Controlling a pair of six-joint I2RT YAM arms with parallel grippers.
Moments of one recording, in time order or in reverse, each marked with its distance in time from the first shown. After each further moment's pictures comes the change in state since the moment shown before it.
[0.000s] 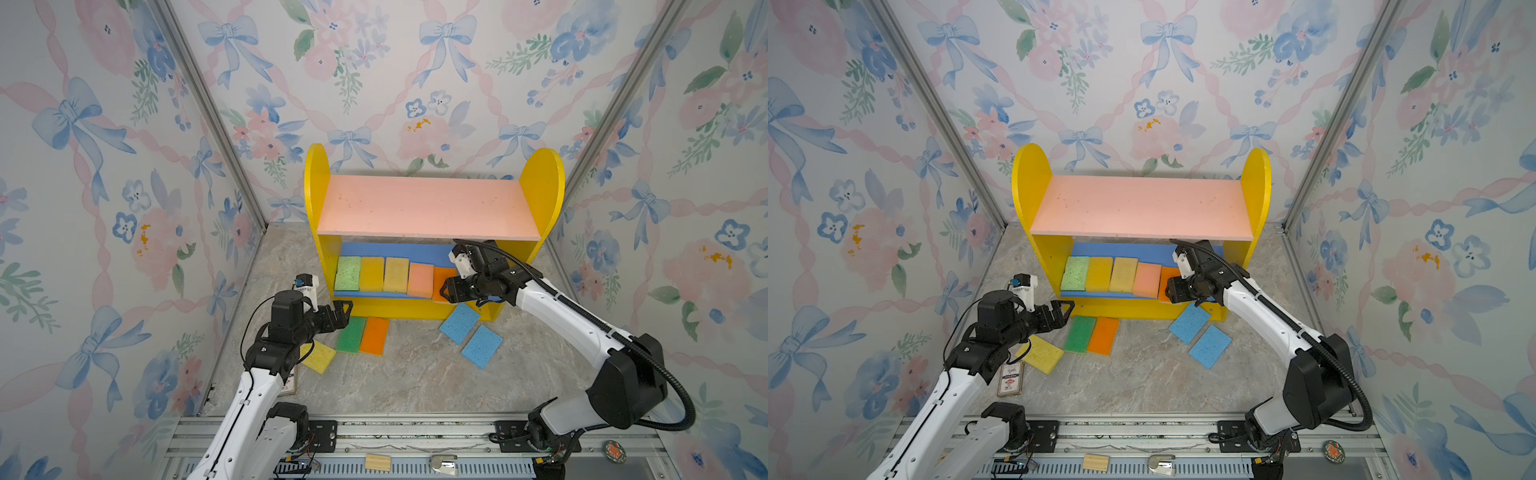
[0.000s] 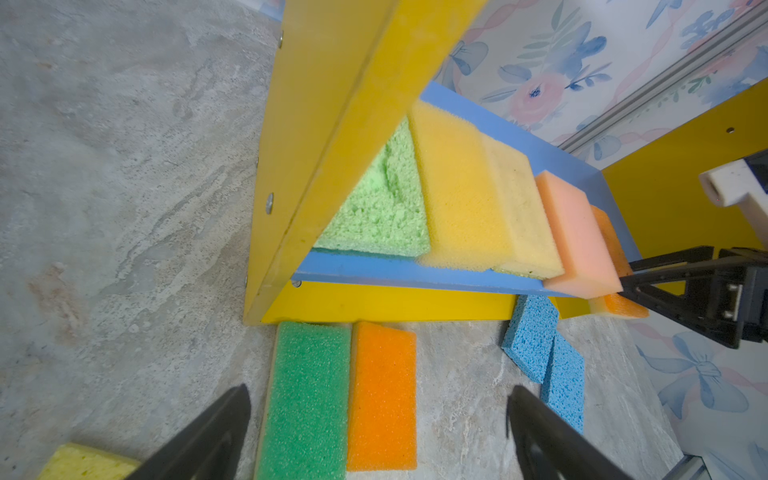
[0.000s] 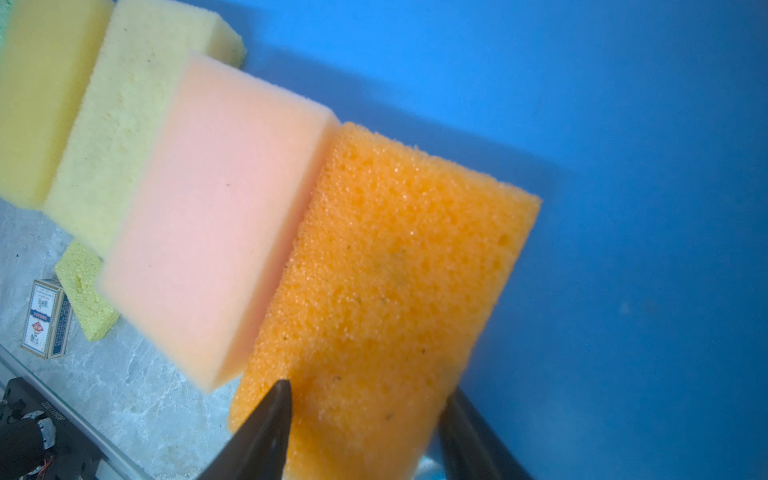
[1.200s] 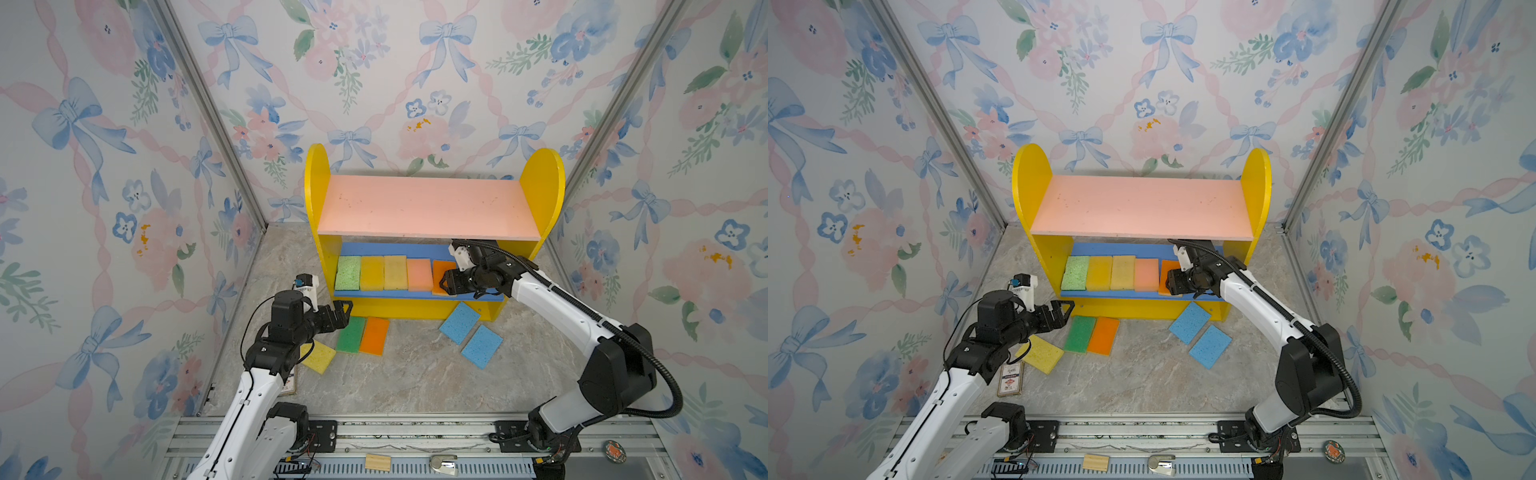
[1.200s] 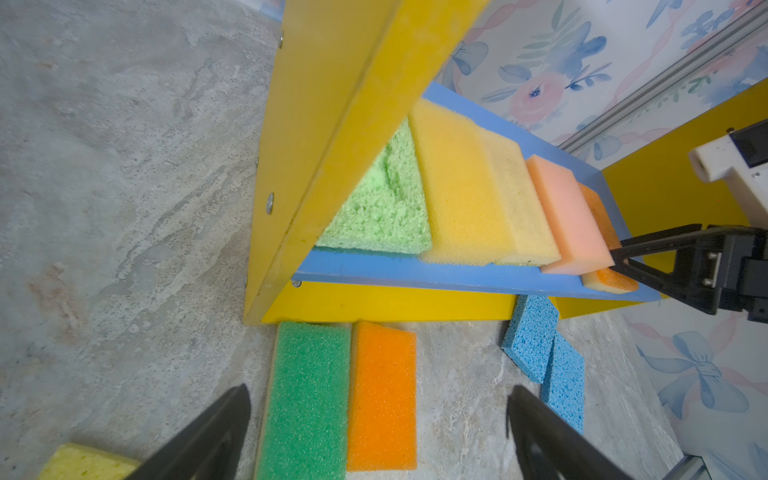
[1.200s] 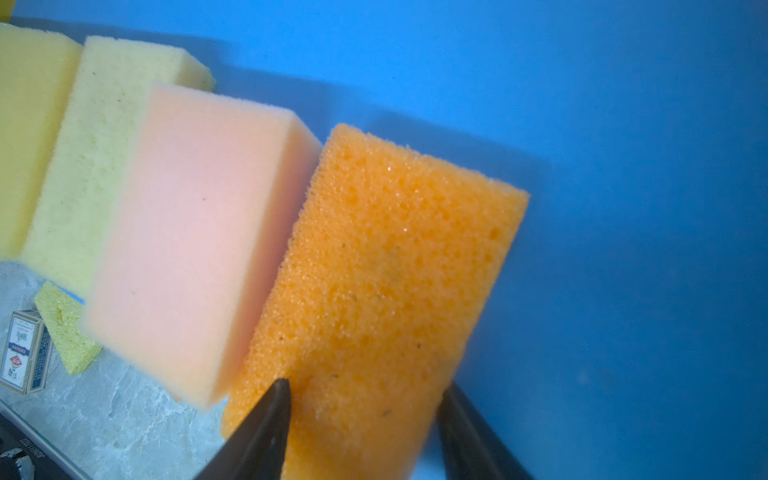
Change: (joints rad) left arm 0.000 0.000 0.000 0.000 0.000 0.000; right arm -0.025 0.062 0.065 0.005 0.027 -0.023
